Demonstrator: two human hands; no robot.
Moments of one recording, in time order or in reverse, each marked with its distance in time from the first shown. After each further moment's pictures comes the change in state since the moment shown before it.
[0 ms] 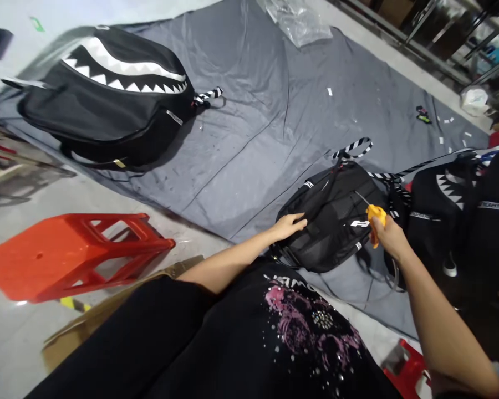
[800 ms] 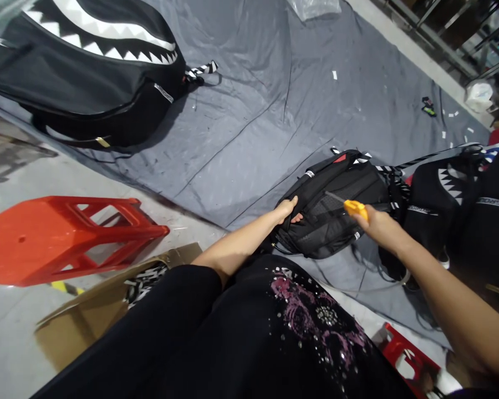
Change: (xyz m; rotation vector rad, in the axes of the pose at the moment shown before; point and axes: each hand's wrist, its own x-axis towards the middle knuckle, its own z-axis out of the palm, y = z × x) left_hand 0.043 -0.001 0.012 -0.165 0.082 -0.451; right_hand -0.049 -0.062 -0.005 -0.560 -0.181 -0.378
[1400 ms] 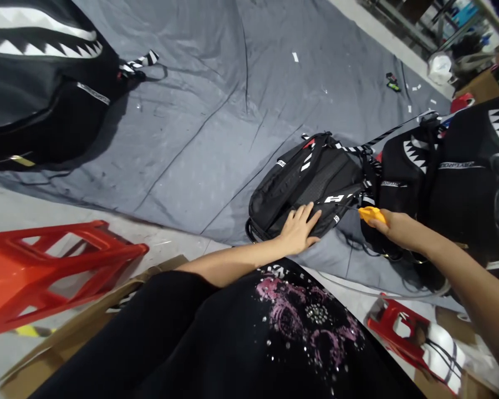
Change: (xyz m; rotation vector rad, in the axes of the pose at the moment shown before) left_hand -0.066 -0.026 0.103 1.279 0.173 0.997; right_hand -0.050 0.118 -0.001 0.009 -0.127 0.229
